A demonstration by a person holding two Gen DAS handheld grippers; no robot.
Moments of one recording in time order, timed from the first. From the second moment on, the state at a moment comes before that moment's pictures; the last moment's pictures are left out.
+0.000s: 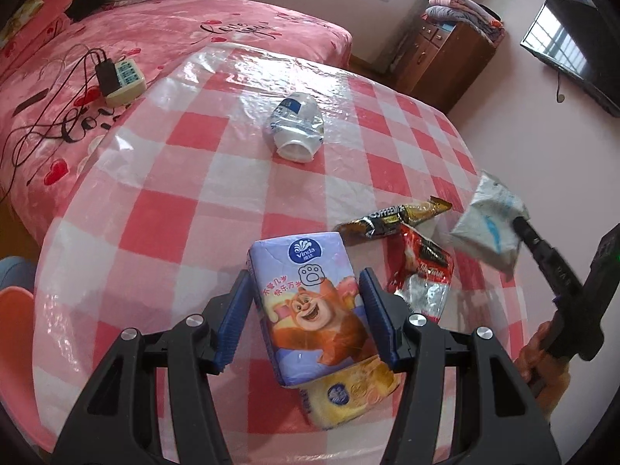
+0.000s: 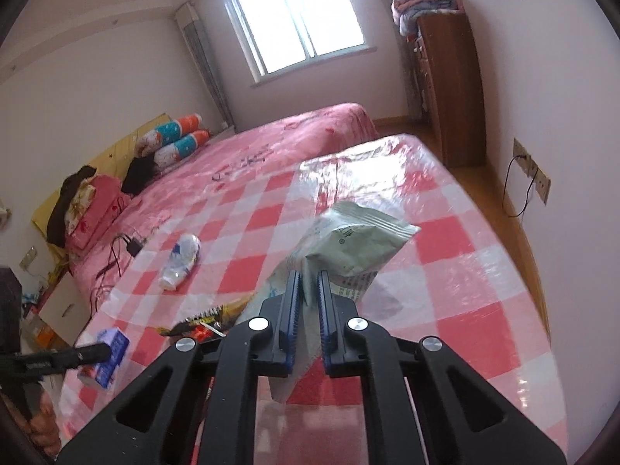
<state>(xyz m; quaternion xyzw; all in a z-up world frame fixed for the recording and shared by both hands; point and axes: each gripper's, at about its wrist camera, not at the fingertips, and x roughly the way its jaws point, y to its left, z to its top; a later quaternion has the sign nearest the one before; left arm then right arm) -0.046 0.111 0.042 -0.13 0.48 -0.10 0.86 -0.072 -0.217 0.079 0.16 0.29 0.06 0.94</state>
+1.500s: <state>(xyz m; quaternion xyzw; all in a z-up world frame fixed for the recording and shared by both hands) -0.094 0.183 0.004 -0.20 0.48 -0.13 0.85 -0.072 -0.059 0.066 0.00 0.42 0.03 0.91</state>
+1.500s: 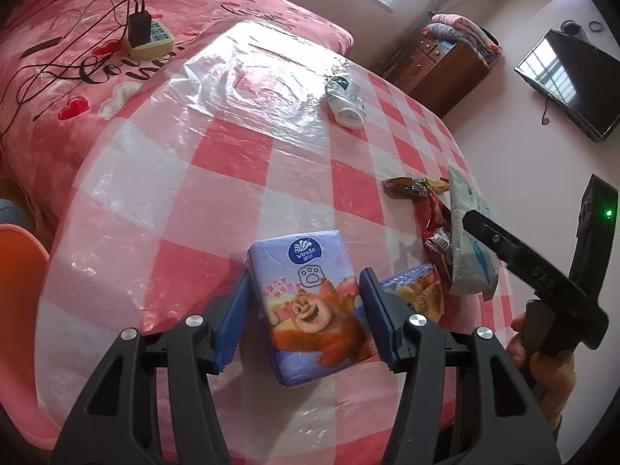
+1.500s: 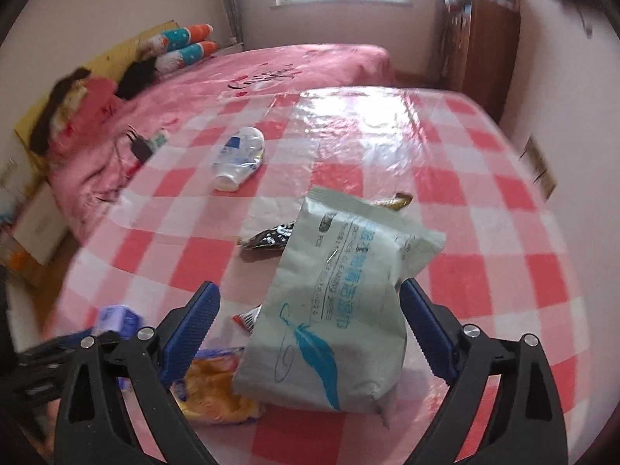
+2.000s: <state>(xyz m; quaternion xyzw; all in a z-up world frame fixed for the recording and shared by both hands) -0.100 0.197 0.001 -0.22 0.47 -0.14 0.85 -0.067 -0.069 0.064 -0.03 0.43 0.01 0.90</state>
